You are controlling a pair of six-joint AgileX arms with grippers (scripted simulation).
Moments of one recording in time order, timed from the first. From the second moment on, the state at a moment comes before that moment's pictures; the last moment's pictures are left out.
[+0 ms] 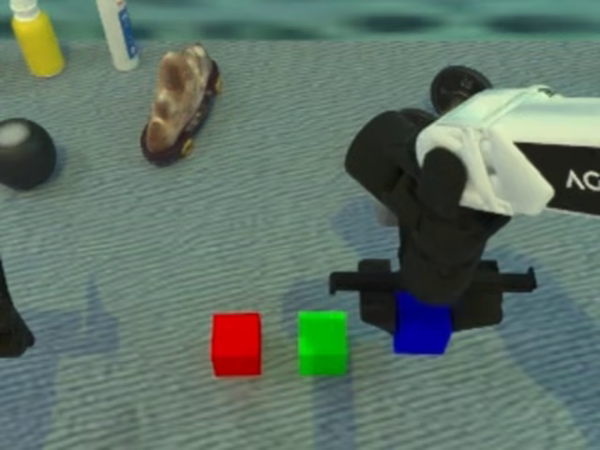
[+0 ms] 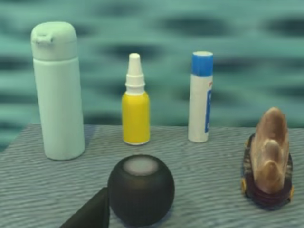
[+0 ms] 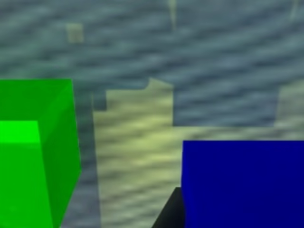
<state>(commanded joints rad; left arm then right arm) 0.02 0.00 0.00 0.00 0.00 0.00 0.69 1.92 1.29 -0.93 0.00 0.70</state>
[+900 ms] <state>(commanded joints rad) 0.02 0.00 0.00 0.00 0.00 0.00 0.69 1.96 1.22 -0.83 0.00 0.70</state>
